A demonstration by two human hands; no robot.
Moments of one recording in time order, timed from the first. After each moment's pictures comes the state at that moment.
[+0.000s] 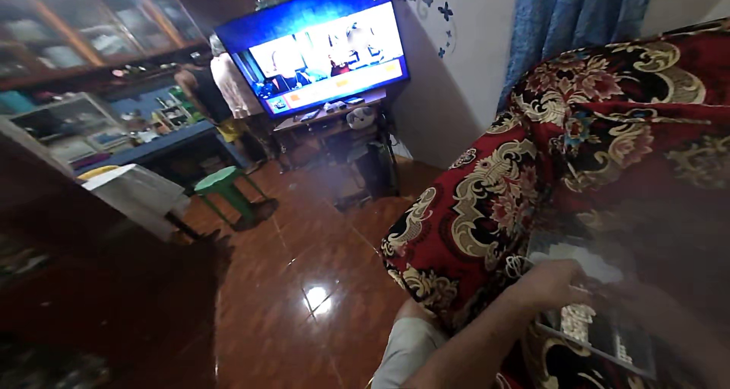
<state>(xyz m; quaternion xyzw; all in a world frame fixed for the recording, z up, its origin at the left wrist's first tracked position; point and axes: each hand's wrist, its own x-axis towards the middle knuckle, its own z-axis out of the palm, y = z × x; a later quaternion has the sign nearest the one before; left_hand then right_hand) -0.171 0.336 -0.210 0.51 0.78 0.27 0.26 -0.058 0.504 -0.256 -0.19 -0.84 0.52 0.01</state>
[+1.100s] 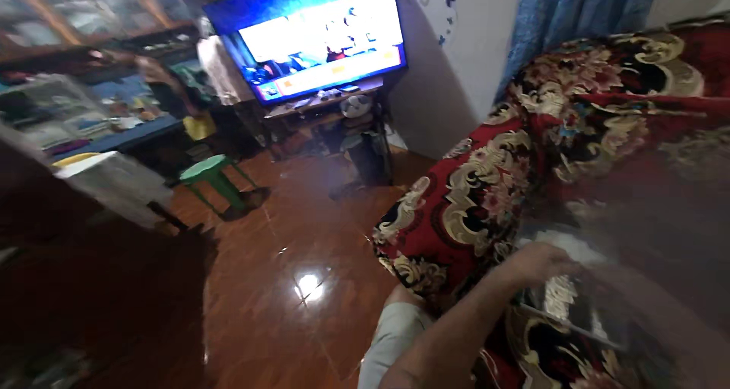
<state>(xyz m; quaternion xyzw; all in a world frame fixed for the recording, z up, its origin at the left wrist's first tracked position) -0.183 0.333 -0.219 0.53 0.76 0.32 0.22 -0.052 0.491 -0.234 -0.18 -0.69 0.70 -0.02</state>
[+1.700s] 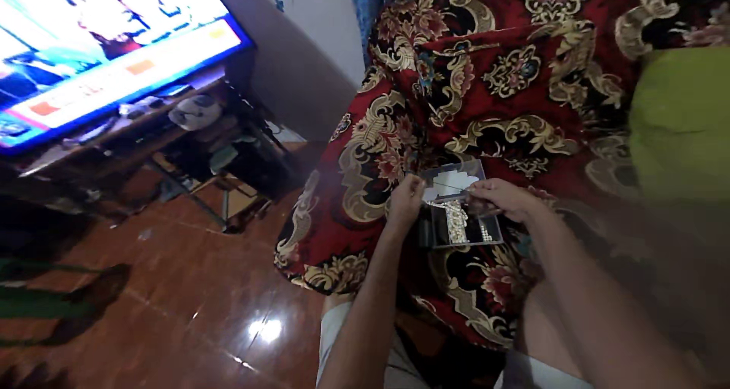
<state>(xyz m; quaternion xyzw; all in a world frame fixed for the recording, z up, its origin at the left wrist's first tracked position) -0.205 0.314 -0.211 0.37 0.84 0.37 0.15 -0.050 0.505 -0.230 -0.18 -0.67 0.72 -0.03</state>
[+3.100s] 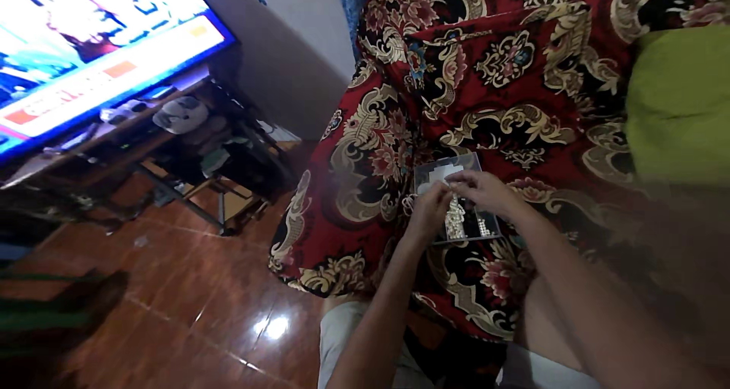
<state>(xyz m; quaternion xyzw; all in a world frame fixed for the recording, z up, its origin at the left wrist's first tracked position) -0.165 0.329 -0.235 0.51 0.75 0.40 0.14 -0.058 0.482 -0.223 -0.17 -0.79 0.58 0.06</state>
